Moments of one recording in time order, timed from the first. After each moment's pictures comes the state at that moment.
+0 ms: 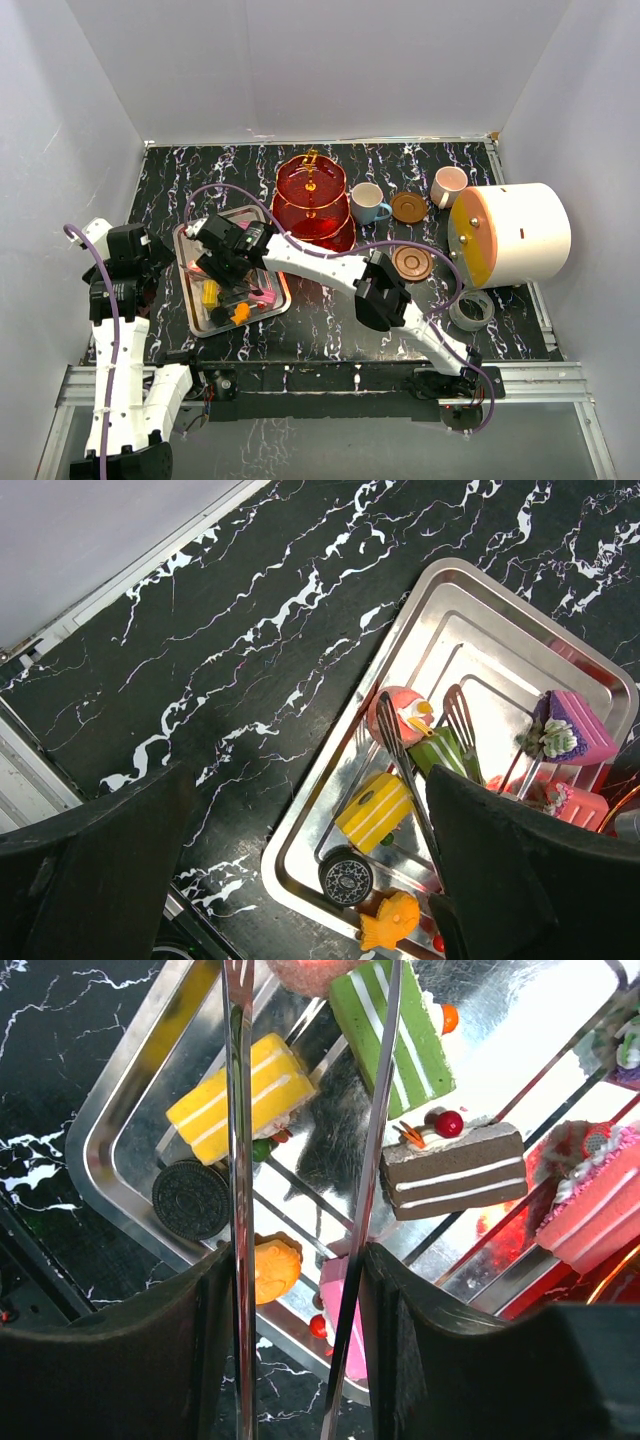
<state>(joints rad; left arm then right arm) 0.11 0.74 0.95 -0.98 -0.48 -0.60 1.13 2.42 2.36 -0.88 -0.02 0.16</state>
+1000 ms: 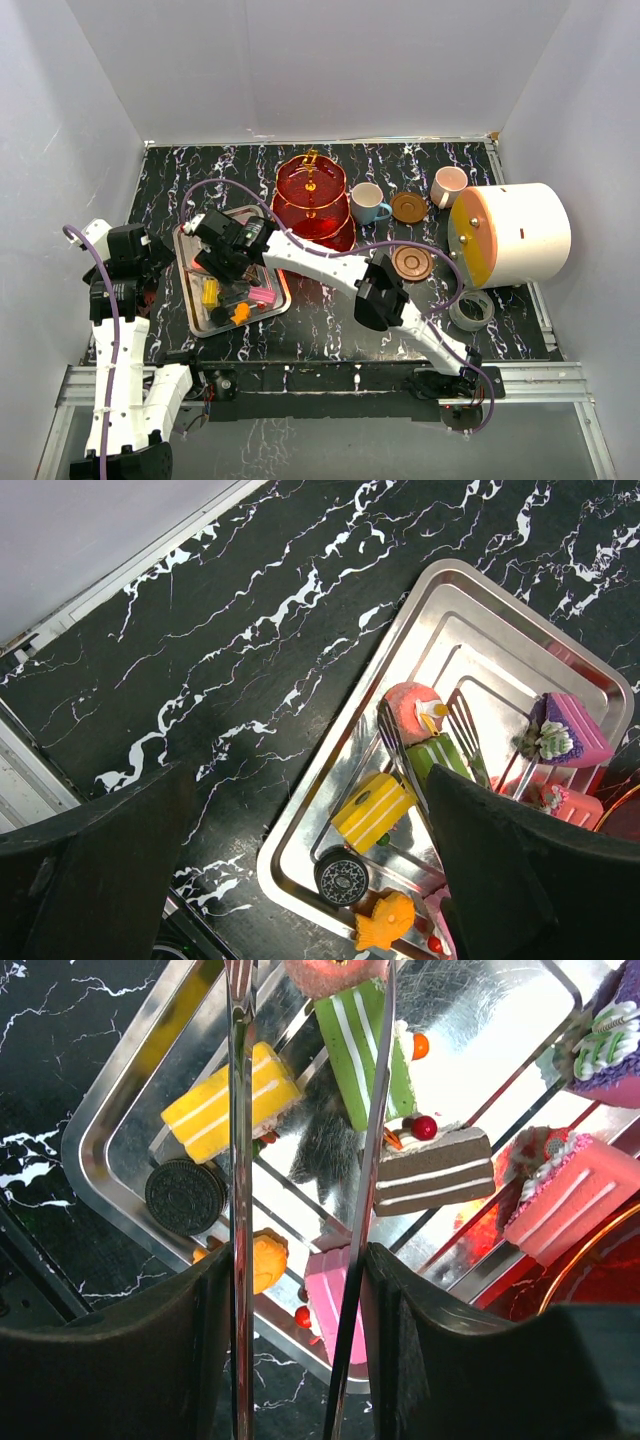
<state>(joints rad) 0.11 0.74 0.95 -0.98 -0.48 -0.61 1.13 2.43 2.44 -0.96 0.01 0.12</state>
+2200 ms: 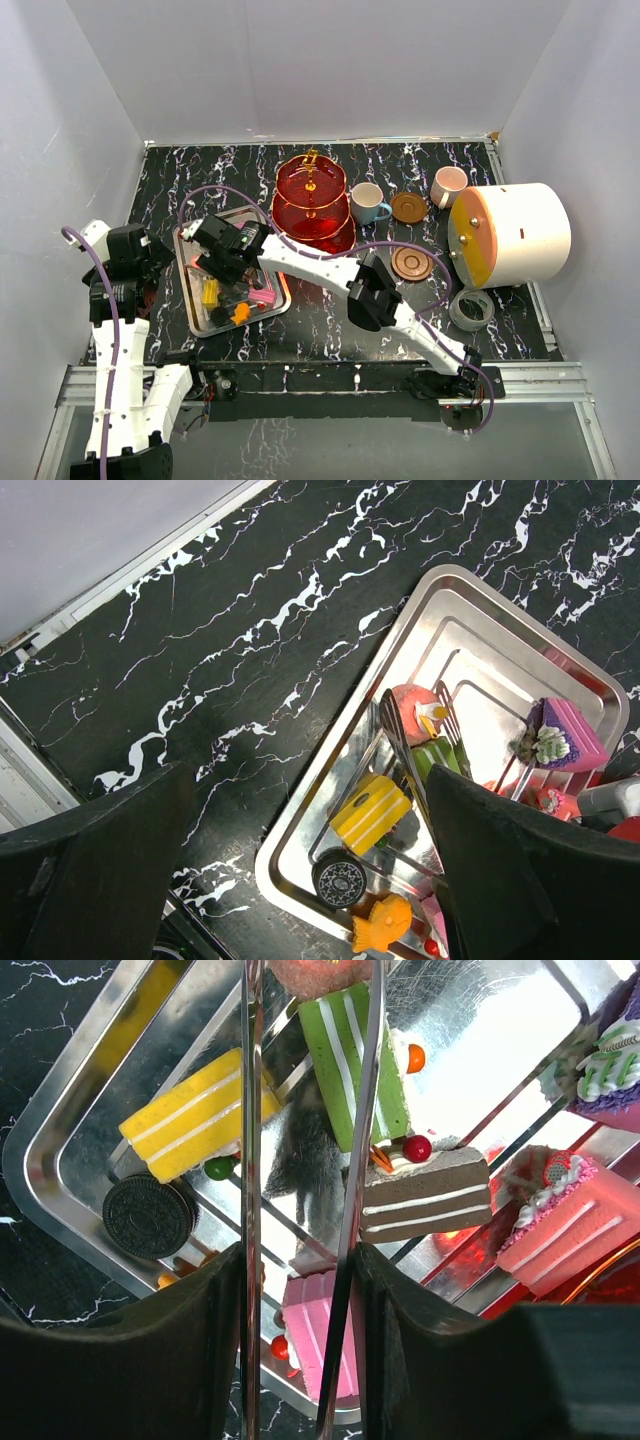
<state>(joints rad) 0.11 0.74 0.95 -0.98 -0.49 -0.62 1.13 2.51 2.49 -0.95 0.03 0.06</state>
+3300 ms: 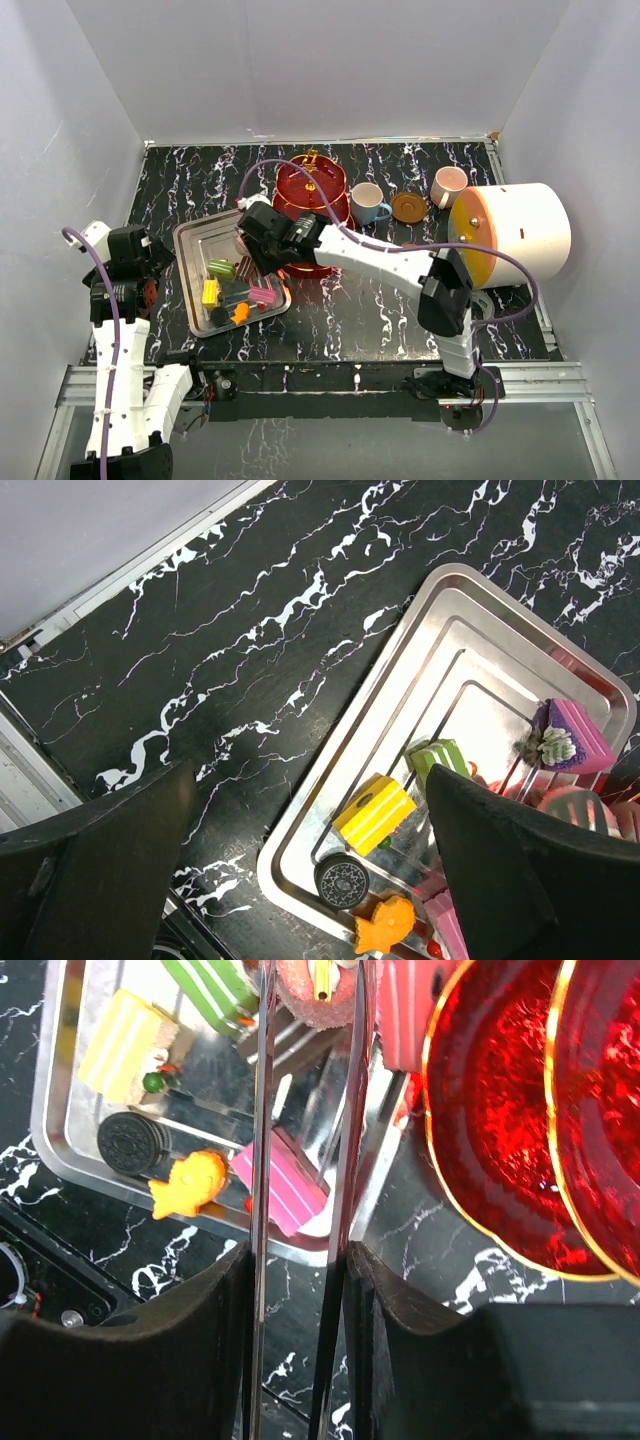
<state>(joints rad) 0.11 0.73 0.94 -0.98 -0.50 -0.63 1.08 1.98 1.87 -0.81 0.16 0.40</state>
